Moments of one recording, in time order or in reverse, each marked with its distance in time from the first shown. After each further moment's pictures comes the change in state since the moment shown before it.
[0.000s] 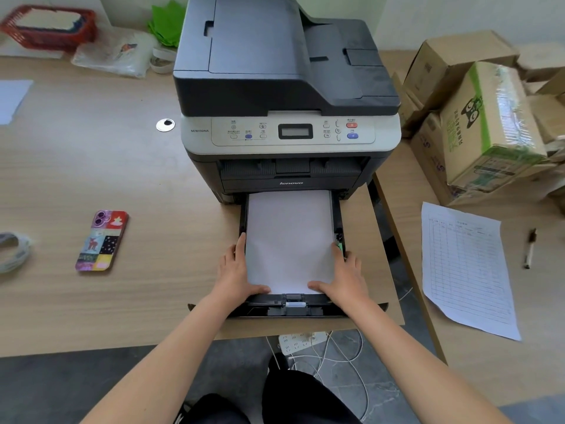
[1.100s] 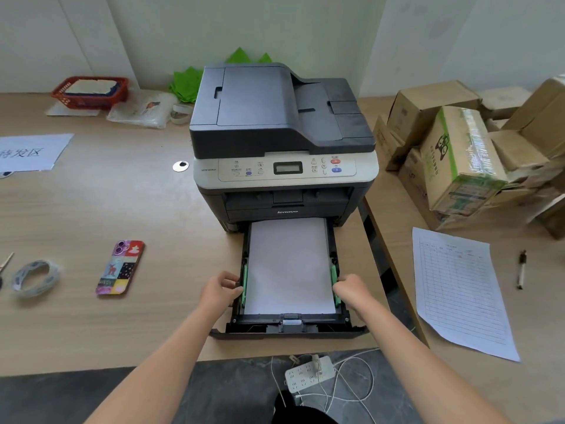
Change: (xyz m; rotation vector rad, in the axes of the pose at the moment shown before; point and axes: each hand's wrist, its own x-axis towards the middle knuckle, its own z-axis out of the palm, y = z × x) left_hand -0.006 -0.014 -0.033 -0.418 0.105 -0.247; right_hand -0.008 -0.006 -0.051 0.526 -0.180 0.271
